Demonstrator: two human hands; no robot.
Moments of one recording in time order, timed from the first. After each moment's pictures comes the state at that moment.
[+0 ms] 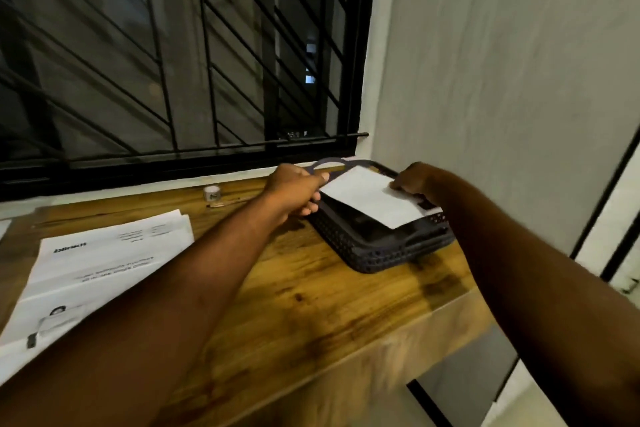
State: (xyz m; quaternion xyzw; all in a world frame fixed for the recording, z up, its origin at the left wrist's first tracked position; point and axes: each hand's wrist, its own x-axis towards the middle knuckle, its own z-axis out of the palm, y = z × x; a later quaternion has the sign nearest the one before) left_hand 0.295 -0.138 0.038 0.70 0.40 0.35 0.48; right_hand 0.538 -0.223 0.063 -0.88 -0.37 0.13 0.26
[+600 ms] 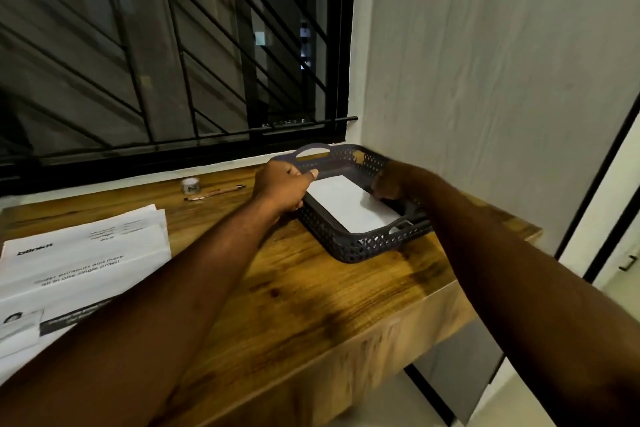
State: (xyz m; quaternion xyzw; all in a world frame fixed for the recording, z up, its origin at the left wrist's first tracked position) left_hand 0.329 -0.137 0.009 0.73 0.44 0.39 0.36; right_hand 0.566 -0.205 0.025 -0.86 -0.49 0.10 0.11
